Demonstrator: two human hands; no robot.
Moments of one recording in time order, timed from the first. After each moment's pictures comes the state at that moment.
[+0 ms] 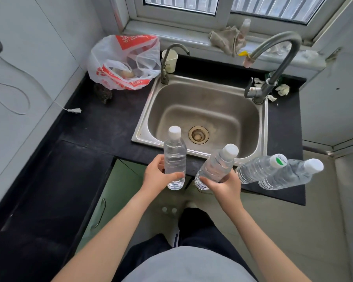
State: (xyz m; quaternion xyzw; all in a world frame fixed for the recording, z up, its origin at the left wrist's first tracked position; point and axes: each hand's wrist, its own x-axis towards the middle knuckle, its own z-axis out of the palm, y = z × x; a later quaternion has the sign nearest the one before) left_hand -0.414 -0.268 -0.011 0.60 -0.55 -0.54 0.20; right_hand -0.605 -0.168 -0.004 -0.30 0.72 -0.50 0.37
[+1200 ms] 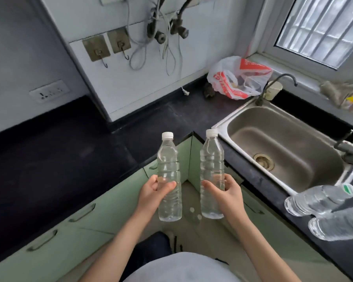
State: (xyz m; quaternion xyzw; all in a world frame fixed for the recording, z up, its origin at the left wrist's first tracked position) left_hand -0.300 -0.013 0.065 0.69 -0.29 -0.48 0.46; right_hand -0.498 -0.079 0.066 -0.46 0.58 -0.35 0.58
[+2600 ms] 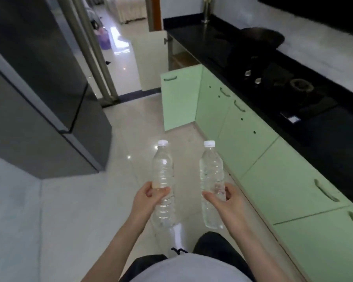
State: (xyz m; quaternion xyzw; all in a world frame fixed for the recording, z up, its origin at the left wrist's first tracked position) left_hand -0.445 0.722 0.050 0.64 0.40 0.06 0.66; right_hand -0.341 0.524 0.060 -0.76 -0.01 0.23 0.61
